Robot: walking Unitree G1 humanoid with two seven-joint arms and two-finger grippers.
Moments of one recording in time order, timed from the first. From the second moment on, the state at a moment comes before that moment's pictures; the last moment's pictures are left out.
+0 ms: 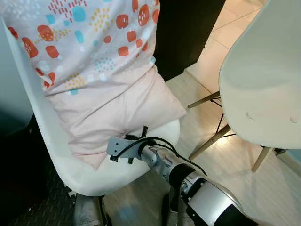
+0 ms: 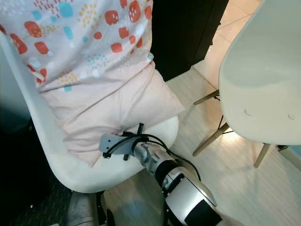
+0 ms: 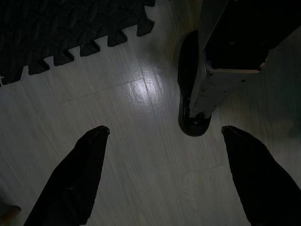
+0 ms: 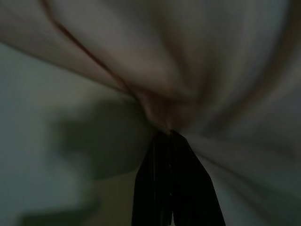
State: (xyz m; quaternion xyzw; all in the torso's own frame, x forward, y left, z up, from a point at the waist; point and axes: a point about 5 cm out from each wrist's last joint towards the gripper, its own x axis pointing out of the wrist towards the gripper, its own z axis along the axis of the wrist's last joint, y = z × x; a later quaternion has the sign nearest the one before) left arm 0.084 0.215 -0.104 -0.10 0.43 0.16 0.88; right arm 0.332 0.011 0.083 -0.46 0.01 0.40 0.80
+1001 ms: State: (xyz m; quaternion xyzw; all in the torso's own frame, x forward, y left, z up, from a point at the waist) left arm 0.087 0.214 -0.104 -0.10 0.43 0.15 0.88; right arm 0.339 0.015 0.115 -0.19 0.00 0.43 0.88
